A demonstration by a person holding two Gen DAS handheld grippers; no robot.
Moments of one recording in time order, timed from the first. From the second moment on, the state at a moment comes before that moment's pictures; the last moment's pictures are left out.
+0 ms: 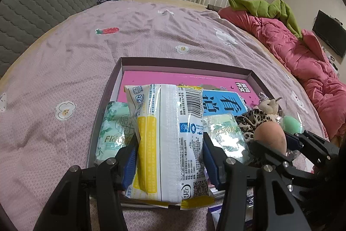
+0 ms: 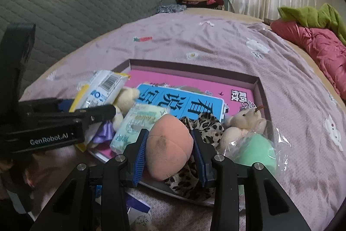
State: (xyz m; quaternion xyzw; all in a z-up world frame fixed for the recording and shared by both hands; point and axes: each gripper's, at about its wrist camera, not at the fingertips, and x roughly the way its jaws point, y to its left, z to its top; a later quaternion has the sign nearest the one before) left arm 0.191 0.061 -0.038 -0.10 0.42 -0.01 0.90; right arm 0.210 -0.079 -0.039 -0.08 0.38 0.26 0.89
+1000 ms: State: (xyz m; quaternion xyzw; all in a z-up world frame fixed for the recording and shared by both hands) left arm 0.193 0.057 -0.036 -0.07 0.42 -0.01 0.90; right arm 0.198 -0.087 -0.013 -0.07 0.34 0.26 0.90
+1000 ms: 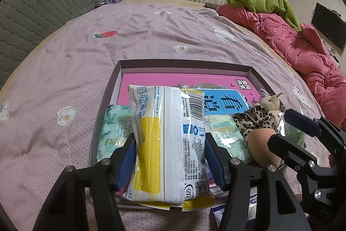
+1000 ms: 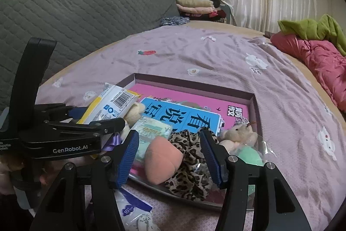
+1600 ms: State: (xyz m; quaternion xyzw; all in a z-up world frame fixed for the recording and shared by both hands) left arm 0.180 0.054 -0.013 -0.07 0.39 -0.03 0.92; right arm 0.196 -0.093 -0.011 -0.07 0.33 0.26 0.90
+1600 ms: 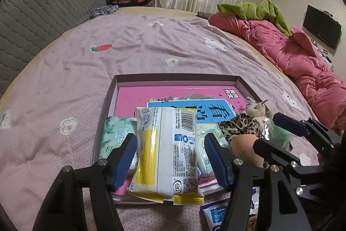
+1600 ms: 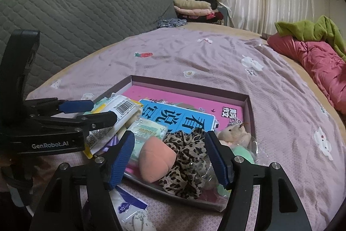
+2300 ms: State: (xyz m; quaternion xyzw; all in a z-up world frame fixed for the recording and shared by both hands) left arm 0.165 0.056 -0.004 -0.07 0.37 -0.03 0.93; right arm 0.194 -0.107 -0.012 -0.08 0.34 0.23 0.91
